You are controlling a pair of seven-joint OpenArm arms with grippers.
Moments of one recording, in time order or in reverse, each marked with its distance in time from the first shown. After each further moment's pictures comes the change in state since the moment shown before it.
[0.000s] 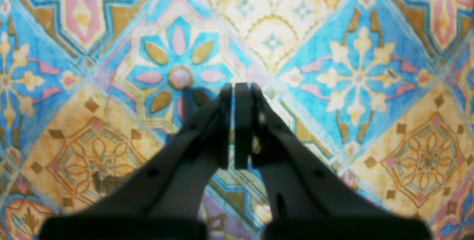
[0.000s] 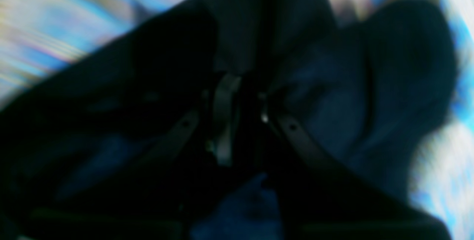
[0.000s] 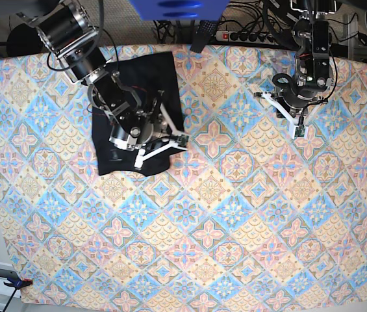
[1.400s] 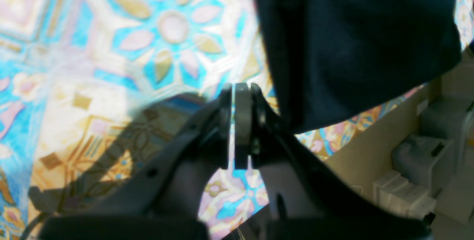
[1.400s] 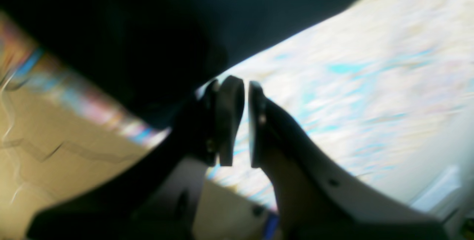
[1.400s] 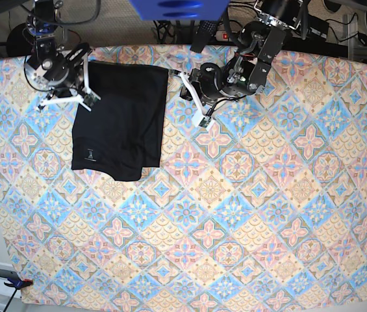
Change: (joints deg) left arm -6.8 6.7 29.8 -4.6 -11.6 0.7 4.3; right arm -37.8 7.0 36.5 33.5 0.2 0.0 -2.8
